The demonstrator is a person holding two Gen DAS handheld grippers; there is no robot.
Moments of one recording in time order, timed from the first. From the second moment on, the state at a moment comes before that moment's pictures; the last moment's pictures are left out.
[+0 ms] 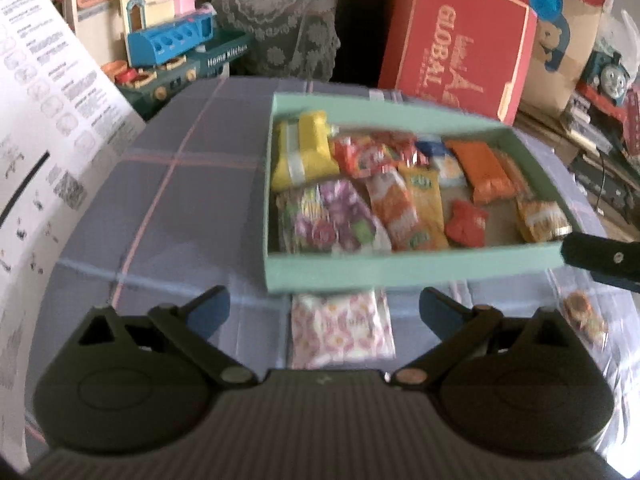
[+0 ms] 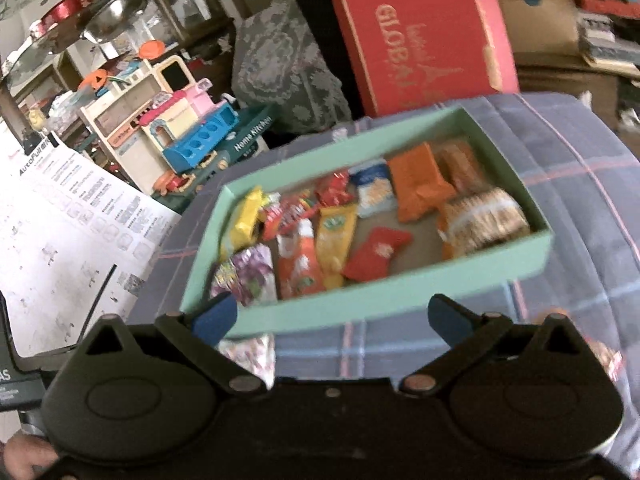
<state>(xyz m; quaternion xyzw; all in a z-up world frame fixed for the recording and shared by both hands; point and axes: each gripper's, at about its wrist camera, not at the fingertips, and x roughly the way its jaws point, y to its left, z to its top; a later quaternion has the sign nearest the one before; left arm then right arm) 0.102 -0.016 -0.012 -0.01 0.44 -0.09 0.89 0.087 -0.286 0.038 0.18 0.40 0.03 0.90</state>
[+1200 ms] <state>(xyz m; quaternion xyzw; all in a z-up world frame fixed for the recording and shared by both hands) 0.026 0.009 -0.078 0.02 0.51 -0.07 0.86 0.050 -0.234 -0.016 0.15 0.50 0.08 0.85</state>
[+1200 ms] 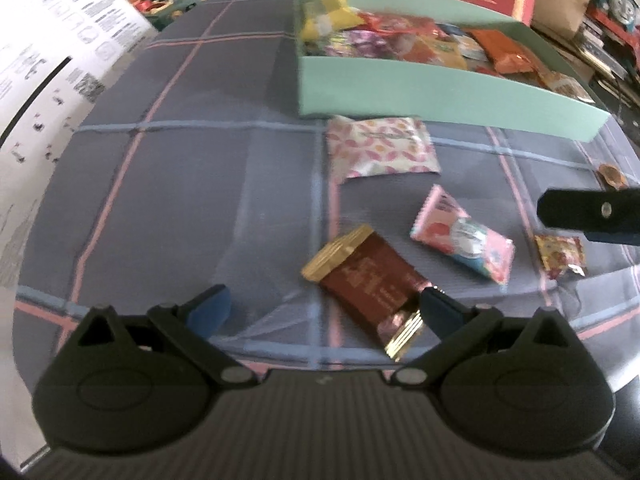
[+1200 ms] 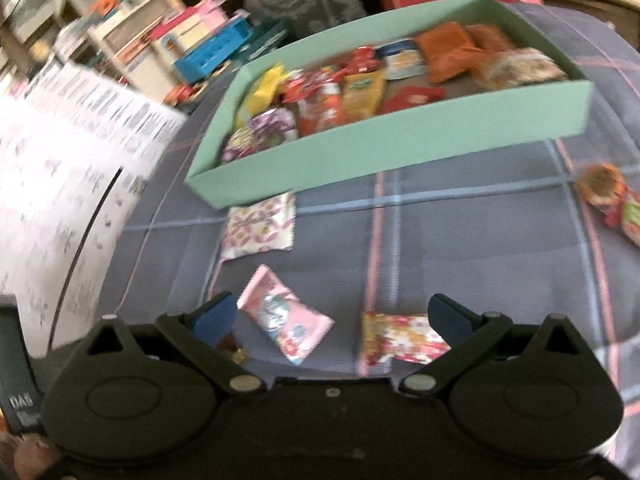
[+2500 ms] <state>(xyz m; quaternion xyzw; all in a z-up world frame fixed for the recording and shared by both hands) 0.041 -0.001 -0.073 0.05 0.48 -0.11 0.87 0.052 -0.203 -0.032 0.05 0.50 0.11 0.86</state>
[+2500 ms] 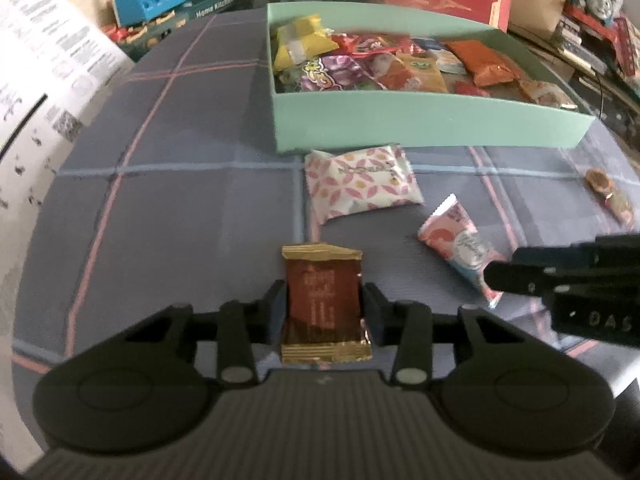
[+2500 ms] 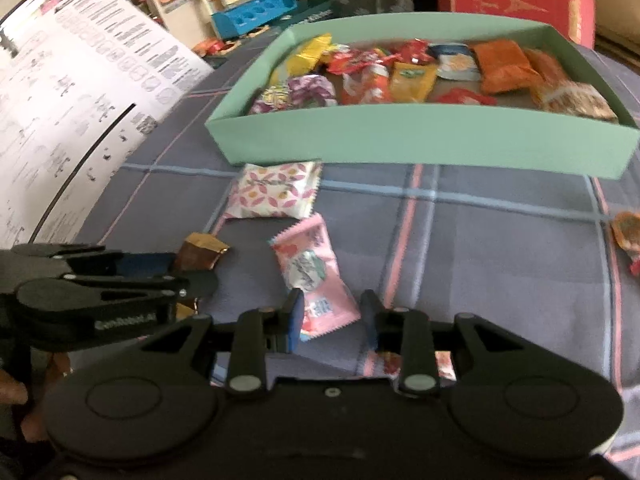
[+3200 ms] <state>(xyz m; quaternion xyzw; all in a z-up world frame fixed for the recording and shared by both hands) 0.044 0.021 -0.074 0.04 0.48 -0.10 0.87 0.067 -0.158 -0.042 -0.05 0.48 0.15 0.86</state>
